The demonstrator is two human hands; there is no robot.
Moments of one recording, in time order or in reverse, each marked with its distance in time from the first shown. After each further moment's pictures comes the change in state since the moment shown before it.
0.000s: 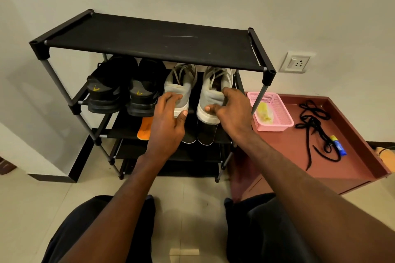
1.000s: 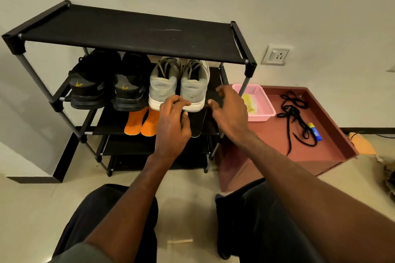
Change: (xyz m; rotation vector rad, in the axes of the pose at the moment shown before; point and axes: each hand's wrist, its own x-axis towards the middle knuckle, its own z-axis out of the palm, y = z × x) left_hand -0.021 0.027 0.035 0.022 0.028 0.086; right_hand -0.022 0.018 -0.018 -0.128 0.050 0.061
